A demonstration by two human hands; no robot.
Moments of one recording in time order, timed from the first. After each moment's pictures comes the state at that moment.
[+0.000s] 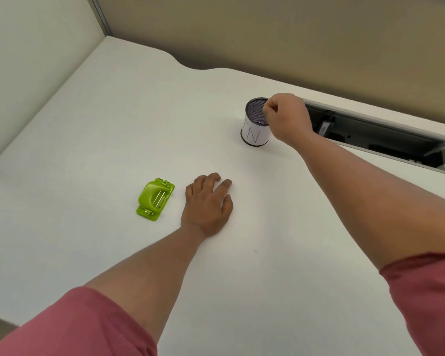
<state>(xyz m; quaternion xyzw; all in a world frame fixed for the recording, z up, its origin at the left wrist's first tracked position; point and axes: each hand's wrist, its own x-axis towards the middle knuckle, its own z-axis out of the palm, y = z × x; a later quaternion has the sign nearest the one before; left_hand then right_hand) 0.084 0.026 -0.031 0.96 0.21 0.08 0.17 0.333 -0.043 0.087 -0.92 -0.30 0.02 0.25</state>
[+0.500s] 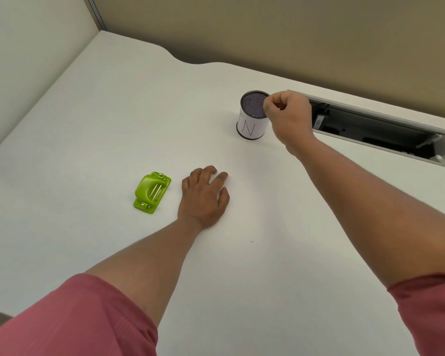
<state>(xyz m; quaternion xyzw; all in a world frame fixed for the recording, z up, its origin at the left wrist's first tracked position) 0.085 0.027 -0.033 0.96 0.21 0.08 0.17 0.306 -0.064 0.091 -0.85 -0.19 0.06 0.50</state>
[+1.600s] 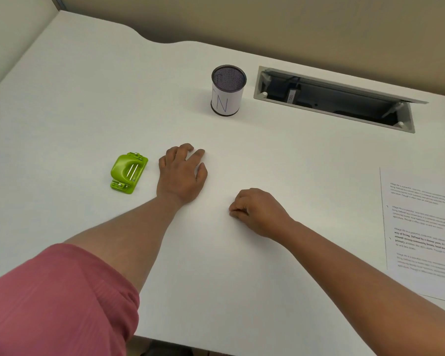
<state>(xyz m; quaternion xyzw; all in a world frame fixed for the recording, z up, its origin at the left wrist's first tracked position) 0.083 0.026 -0.037 0.96 0.21 0.09 0.18 0.138 -0.204 0.006 -0.84 -0.47 0.21 0.20</state>
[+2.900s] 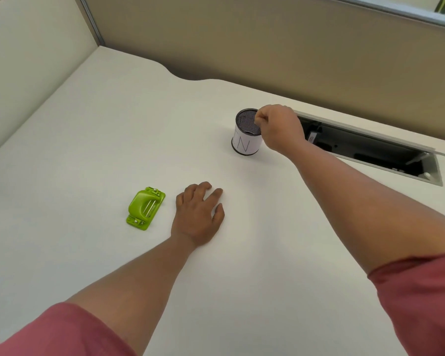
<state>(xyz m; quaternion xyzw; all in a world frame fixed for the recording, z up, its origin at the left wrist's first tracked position) 0.083 0.027 -0.041 0.96 0.21 0.10 0.16 0.338 -0.050 0.092 -0.92 -0.32 0.03 0.20</state>
